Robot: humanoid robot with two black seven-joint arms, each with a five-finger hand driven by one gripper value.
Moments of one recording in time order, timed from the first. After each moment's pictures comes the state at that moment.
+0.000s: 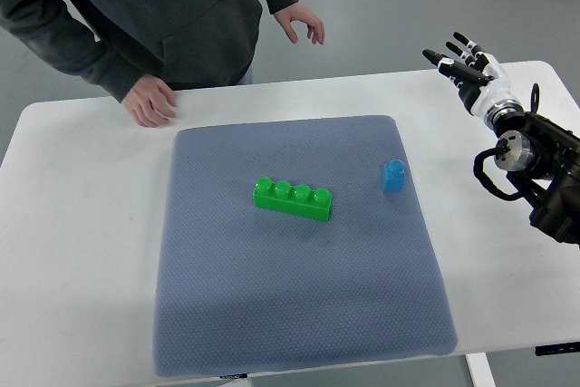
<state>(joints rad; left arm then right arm) 0.00 0.00 -0.10 -0.16 0.07 0.00 0.03 0.82 -0.24 0.71 0.55 -0.14 -0.04 0.27</state>
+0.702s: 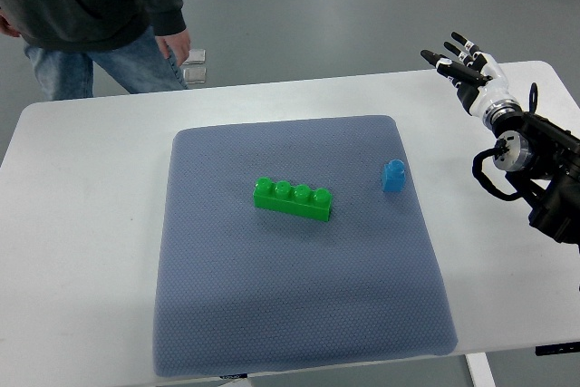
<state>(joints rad) 0.00 0.00 -0.10 -0.16 0.07 0.00 0.03 0.82 -0.24 0.70 0.56 -0.15 -0.04 0.27</state>
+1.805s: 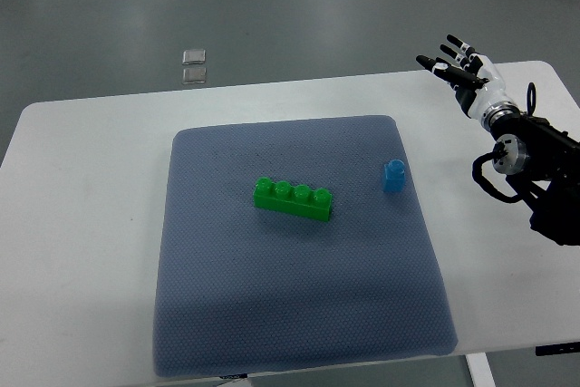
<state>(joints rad) 0.00 0.00 -0.10 -0.16 0.07 0.00 0.03 0.81 -0.24 0.69 0.56 -0.20 -0.04 0.27</state>
